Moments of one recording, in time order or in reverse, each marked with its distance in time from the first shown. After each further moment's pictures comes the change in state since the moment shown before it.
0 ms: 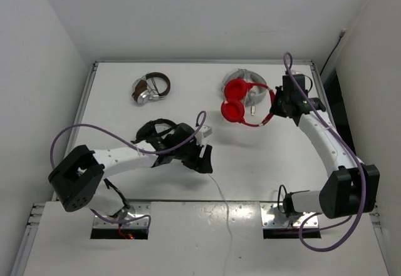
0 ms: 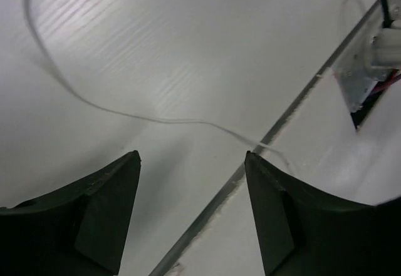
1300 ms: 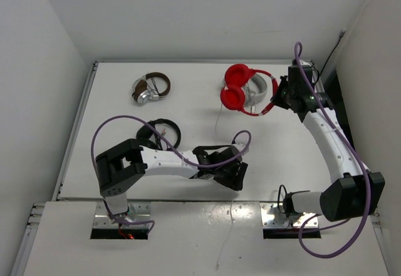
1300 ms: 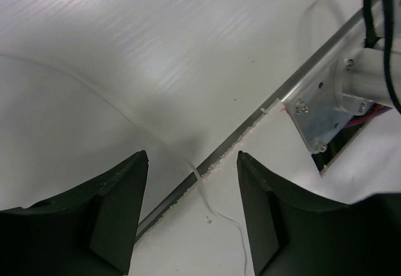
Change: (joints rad) left arm -0.402 0.361 0.369 -0.046 -0.267 -0.321; right arm 0.009 -0.024 0.143 -0.051 -0.016 0.070
